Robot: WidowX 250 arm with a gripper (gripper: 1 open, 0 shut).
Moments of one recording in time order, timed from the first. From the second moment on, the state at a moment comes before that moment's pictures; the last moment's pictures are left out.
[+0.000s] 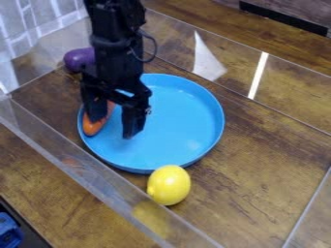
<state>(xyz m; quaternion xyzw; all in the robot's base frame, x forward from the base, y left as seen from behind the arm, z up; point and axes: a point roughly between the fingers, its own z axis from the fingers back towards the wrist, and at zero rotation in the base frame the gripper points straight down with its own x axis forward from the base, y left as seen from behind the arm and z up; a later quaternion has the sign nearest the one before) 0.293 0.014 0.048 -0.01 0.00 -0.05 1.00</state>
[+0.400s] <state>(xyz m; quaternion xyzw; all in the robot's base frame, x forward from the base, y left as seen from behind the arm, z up) 0.310 0.021 0.067 -0.01 -0.01 -0.04 1.00</state>
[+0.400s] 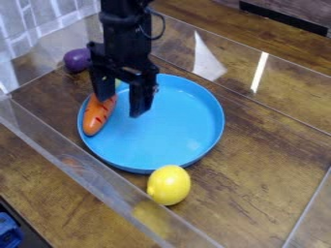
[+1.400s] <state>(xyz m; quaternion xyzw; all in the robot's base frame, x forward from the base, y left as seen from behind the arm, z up) 0.320 0.041 0.052 0.01 -0.02 0.01 1.00</state>
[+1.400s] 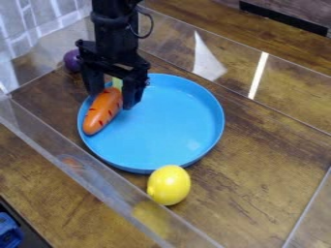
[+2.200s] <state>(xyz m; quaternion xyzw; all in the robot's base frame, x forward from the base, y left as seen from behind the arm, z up) 0.317 0.022 0.059 0.02 -0.01 0.03 1.00</state>
